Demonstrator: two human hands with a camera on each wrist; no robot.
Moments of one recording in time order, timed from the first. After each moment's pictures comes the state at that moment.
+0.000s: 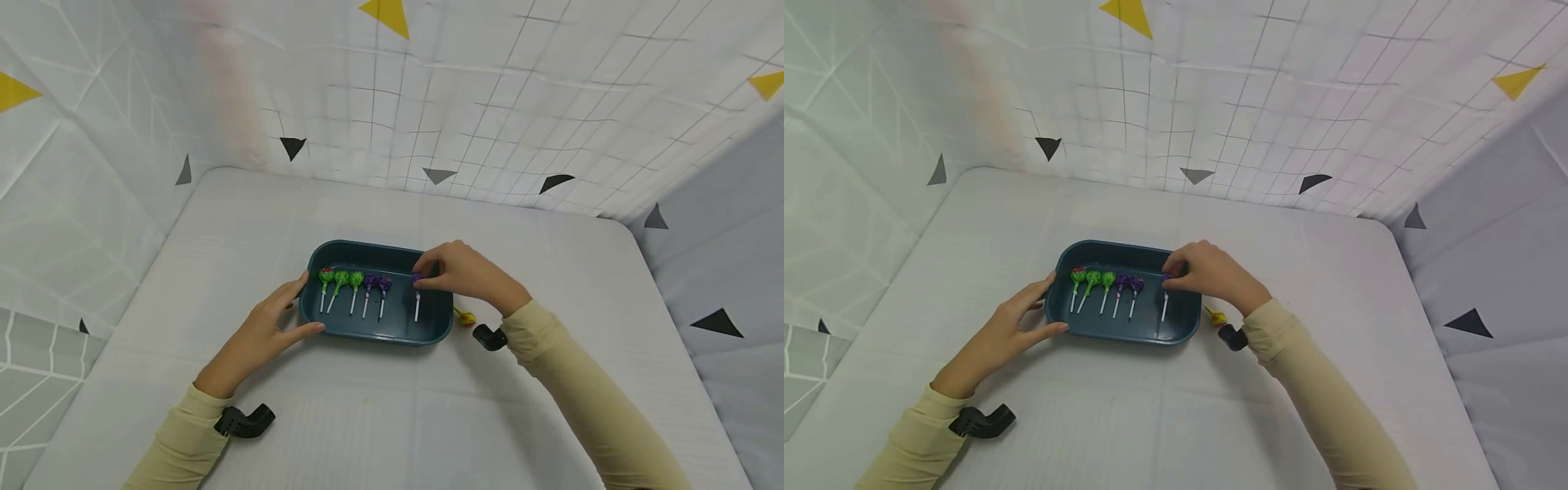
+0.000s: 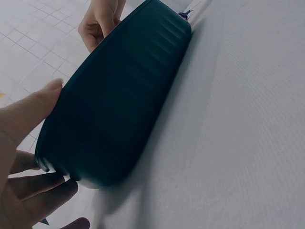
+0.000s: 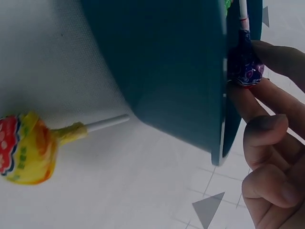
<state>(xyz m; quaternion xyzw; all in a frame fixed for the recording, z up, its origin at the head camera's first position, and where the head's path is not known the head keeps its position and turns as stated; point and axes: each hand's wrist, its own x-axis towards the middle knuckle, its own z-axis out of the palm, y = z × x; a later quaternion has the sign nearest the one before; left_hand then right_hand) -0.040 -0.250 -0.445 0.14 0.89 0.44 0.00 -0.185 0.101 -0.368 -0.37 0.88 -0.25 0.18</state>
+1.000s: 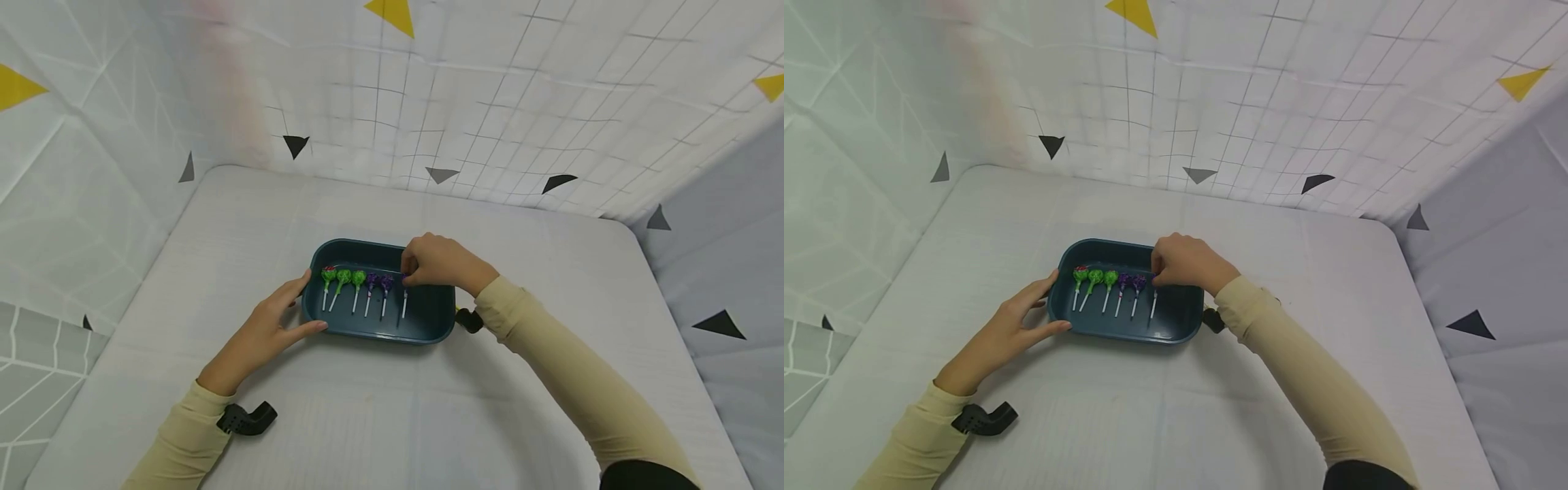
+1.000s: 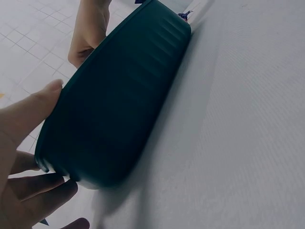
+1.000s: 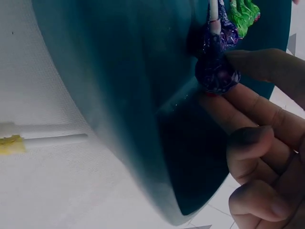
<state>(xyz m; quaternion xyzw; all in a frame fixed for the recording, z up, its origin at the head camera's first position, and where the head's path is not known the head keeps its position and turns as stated) -0.040 -0.250 -0.445 0.15 0.88 0.44 0.01 -0.199 0.053 -0.360 -0.36 0.90 -0.11 0.22</state>
